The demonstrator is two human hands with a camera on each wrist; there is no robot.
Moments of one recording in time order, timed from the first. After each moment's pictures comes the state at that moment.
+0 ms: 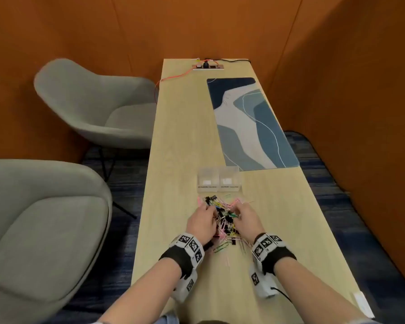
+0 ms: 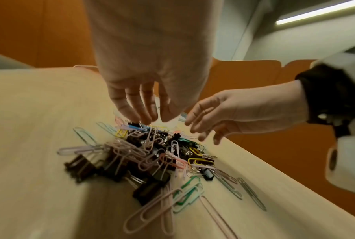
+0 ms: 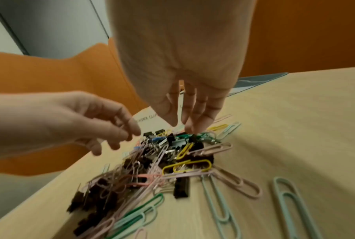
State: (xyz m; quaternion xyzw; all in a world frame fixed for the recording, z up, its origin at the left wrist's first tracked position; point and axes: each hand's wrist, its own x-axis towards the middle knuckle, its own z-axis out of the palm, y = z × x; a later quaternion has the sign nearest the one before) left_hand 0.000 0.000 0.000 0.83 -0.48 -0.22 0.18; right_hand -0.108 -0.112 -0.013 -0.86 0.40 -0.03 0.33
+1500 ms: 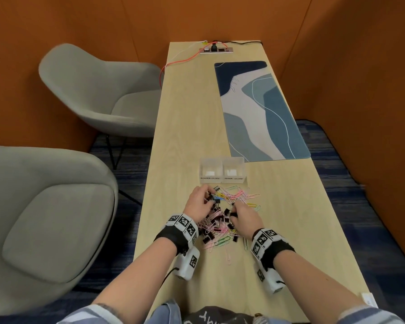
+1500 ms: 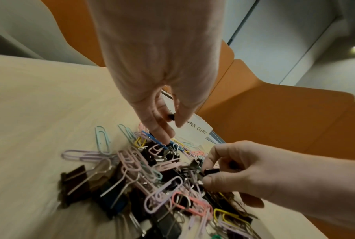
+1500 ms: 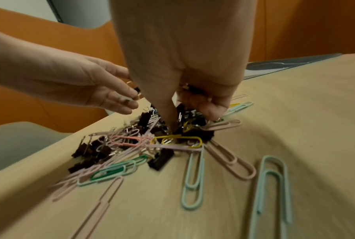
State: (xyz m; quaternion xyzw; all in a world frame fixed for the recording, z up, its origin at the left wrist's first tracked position) left_hand 0.030 -0.016 -0.009 0.82 -0.35 -0.31 0.34; right_hand -0.107 -0.112 -0.025 -0.88 0.37 0.08 0.28
